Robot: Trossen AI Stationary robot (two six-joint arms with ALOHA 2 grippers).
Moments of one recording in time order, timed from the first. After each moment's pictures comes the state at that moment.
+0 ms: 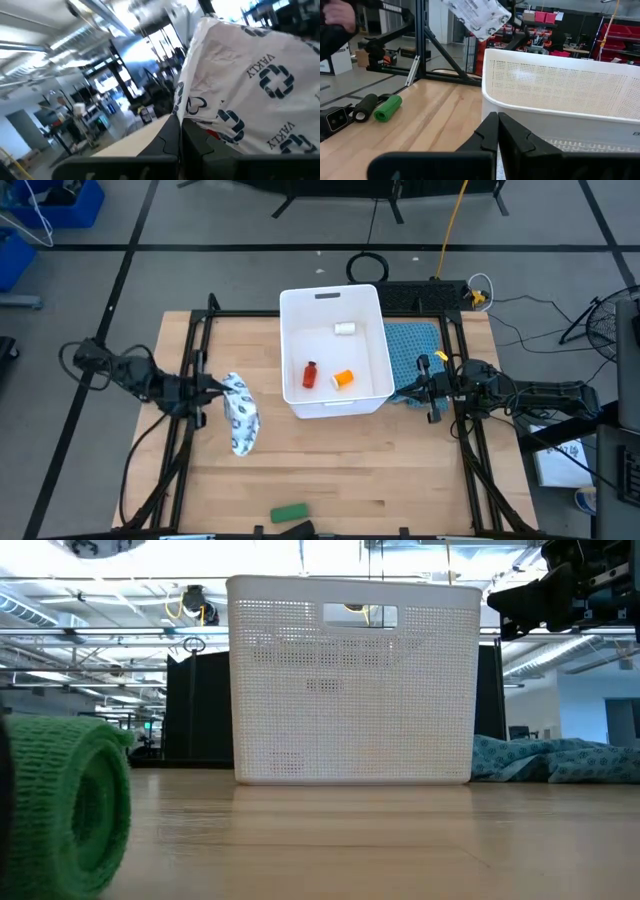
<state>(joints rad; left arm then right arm) -0.46 0.40 0.53 0.03 -0.34 0.53 -0.14 0.33 0.14 0.18 -0.27 -0.10</state>
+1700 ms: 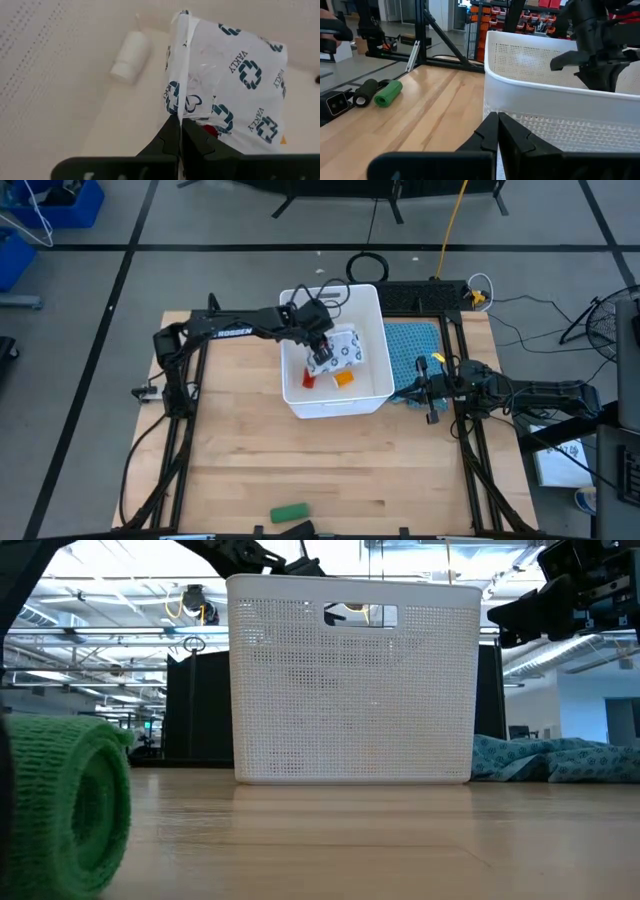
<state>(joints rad) 0.38 1.88 1.51 -0.53 -0.06 -0.02 -0.14 0.35 0.14 0.13 -0.27 -0.12</state>
